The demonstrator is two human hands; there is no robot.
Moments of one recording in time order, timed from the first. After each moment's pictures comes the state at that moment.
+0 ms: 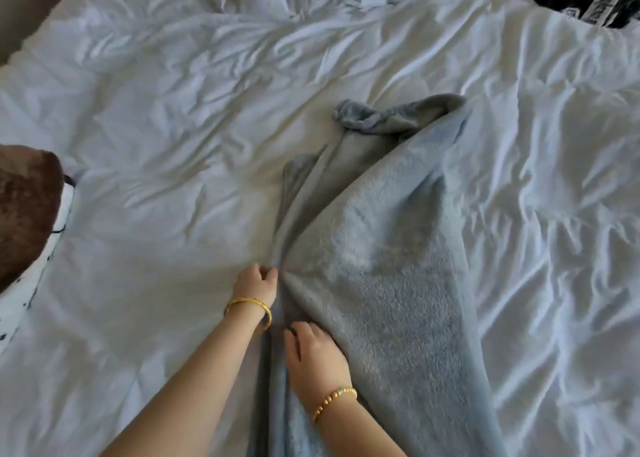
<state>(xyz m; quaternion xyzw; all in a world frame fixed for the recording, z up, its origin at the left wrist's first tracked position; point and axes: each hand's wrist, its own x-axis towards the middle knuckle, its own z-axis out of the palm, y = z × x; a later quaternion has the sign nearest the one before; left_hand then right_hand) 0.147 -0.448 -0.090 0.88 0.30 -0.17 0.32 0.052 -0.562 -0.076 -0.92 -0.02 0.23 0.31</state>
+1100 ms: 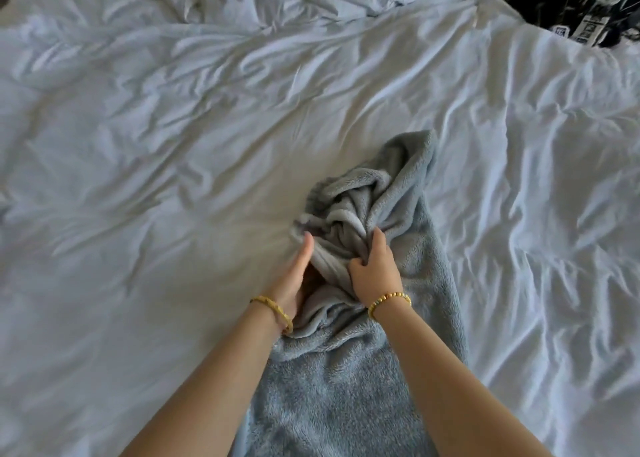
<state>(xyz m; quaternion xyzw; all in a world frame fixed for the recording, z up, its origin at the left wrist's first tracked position) 0.243 -0.547 -0.082 0.51 0.24 -0.29 0.78 0.250 -0.680 -0.084 -0.87 0.17 0.15 0.45</state>
